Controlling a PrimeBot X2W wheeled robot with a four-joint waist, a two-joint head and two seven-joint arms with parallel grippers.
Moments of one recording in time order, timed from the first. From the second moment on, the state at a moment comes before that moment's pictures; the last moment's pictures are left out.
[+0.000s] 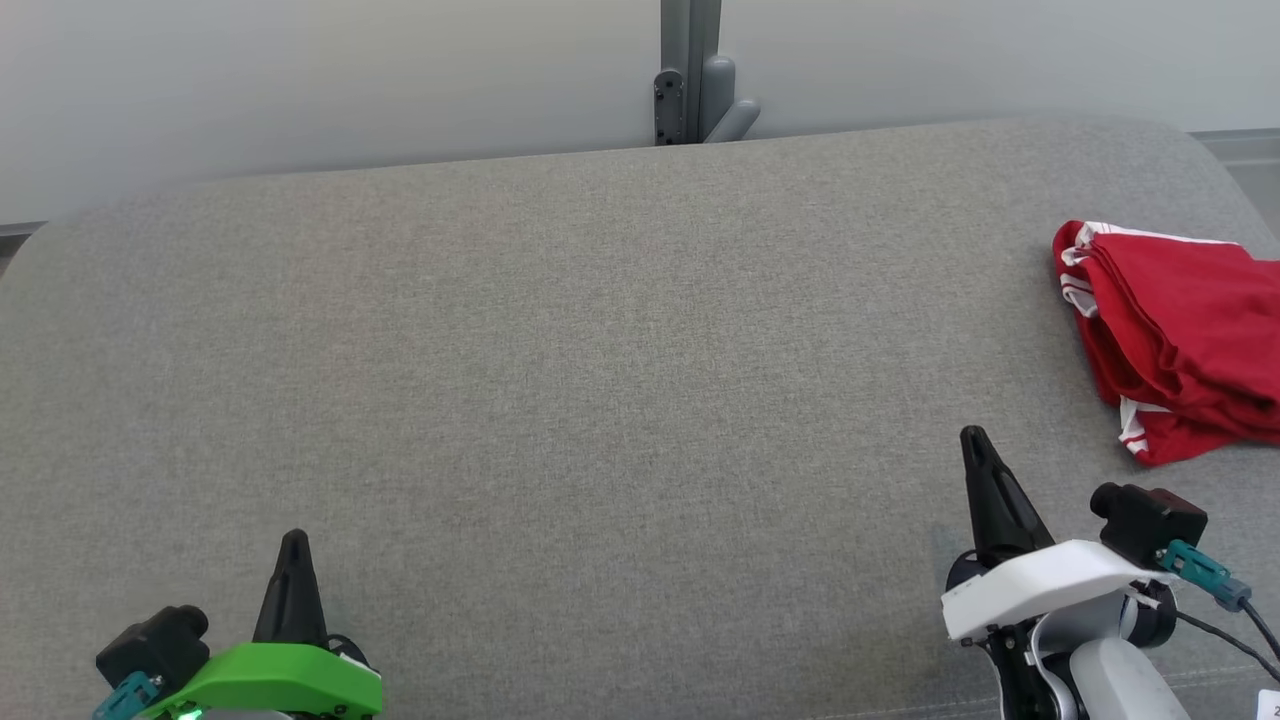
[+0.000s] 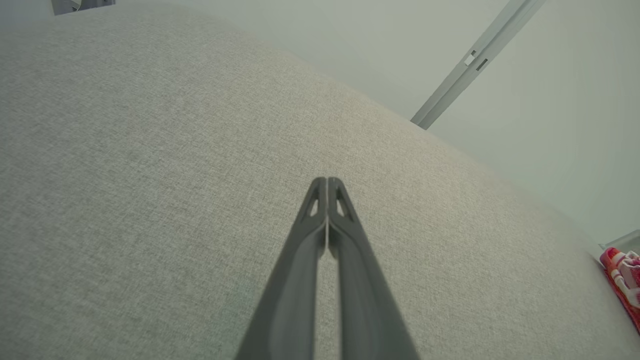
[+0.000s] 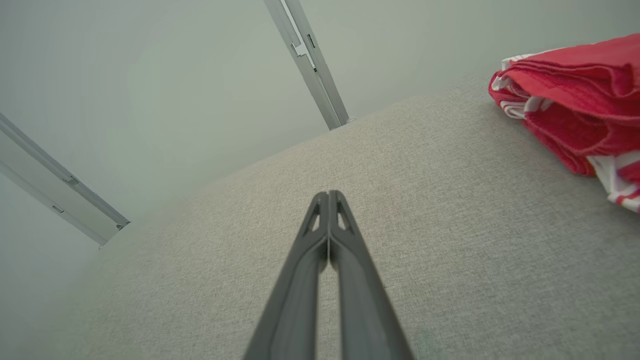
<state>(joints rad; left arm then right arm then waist) 0.00 0.07 -0.02 0.26 -0.62 -0.01 -0.15 -0.10 -0.06 0.08 0.23 0.50 0.13 -0.18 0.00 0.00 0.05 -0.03</state>
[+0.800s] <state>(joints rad) -0.03 0.06 0.04 0.25 -0.92 -0.04 -0.05 -0.11 -0.07 0.07 0.25 0.87 0.13 -0.13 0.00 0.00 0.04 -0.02</state>
